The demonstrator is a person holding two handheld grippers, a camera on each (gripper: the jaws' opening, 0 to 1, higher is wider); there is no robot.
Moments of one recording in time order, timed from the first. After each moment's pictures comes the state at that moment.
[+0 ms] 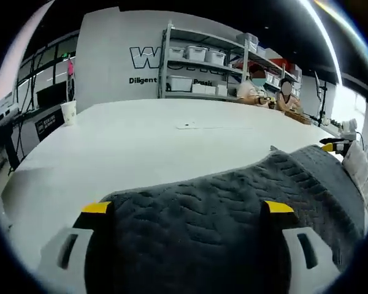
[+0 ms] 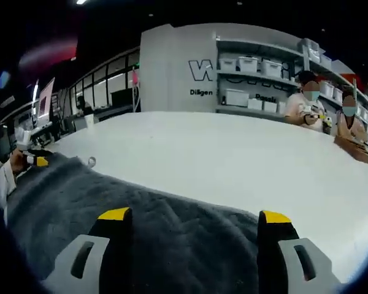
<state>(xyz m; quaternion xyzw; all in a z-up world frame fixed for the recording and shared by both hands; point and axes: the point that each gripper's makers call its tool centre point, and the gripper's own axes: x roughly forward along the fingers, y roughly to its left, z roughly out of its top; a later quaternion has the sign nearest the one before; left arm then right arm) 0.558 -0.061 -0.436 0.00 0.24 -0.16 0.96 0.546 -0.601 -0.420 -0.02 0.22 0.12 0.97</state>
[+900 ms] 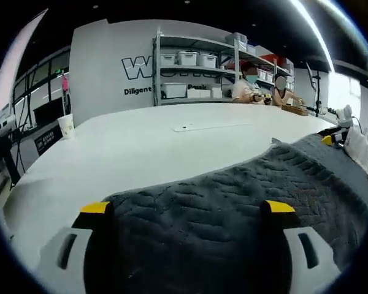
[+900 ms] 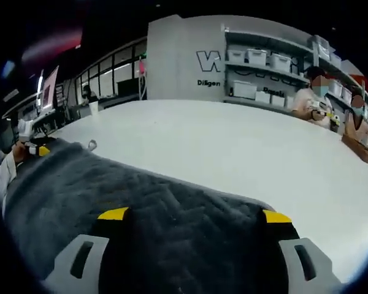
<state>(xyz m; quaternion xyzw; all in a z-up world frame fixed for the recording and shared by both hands) 0.560 -0.058 -0.441 0.04 0.21 -0.17 0.96 0.546 -0.600 -0.444 -0.04 0.25 0.14 0.96</state>
